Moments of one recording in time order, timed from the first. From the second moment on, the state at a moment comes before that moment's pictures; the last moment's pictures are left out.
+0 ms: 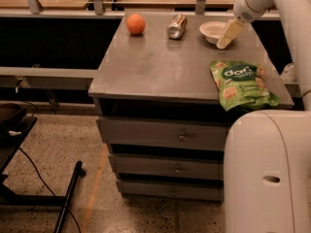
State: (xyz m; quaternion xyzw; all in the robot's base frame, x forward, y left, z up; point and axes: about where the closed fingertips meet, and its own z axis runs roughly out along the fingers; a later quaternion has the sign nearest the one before) arm 0.830 -0.261 0.937 -0.52 0.76 -0.14 0.36
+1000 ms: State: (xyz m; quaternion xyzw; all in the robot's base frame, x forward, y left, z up) arm 0.856 -0.261 0.864 -0.51 0.79 -0.13 0.32
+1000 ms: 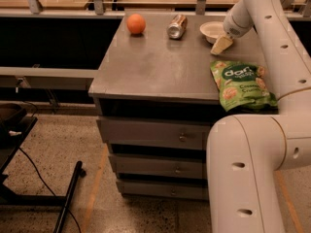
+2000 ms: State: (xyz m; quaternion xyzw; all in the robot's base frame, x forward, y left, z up) arm 0.840 -0.240 0.897 -0.55 0.75 -0.10 0.34
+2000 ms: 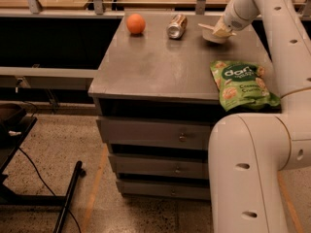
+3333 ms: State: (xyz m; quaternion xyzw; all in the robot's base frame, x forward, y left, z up) arm 0.742 -0.182 1.044 -0.60 0.69 -0.11 0.40
